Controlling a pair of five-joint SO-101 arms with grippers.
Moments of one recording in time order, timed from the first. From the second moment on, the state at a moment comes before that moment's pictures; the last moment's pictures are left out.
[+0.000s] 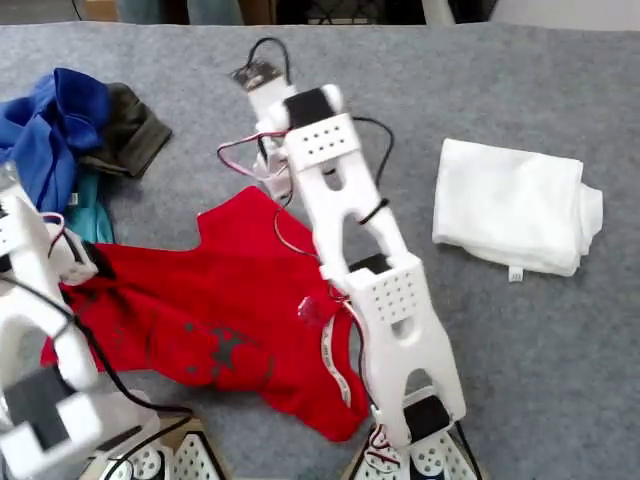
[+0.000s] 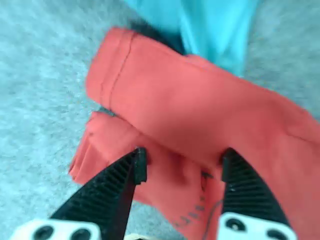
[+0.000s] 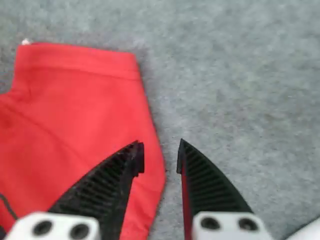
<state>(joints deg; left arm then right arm) -37.3 -6.2 26.8 76.4 -0.5 -25.1 51.4 -60.9 100.7 8.7</state>
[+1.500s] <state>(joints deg) -44.5 14.8 17.0 90.2 -19.7 -29.3 48.9 -38.3 100.7 1.0</state>
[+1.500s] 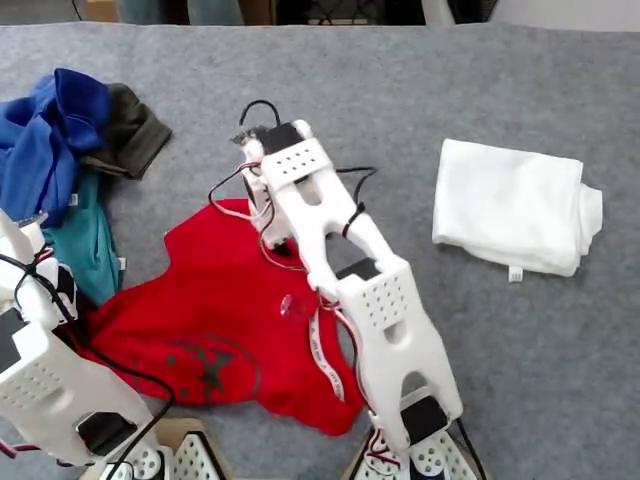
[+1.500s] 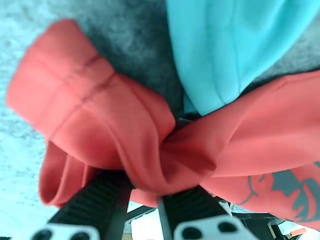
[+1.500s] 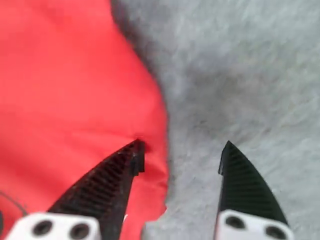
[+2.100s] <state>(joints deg) -44.5 14.8 17.0 90.5 -19.9 -34.5 45.9 -29.2 100.1 1.0</state>
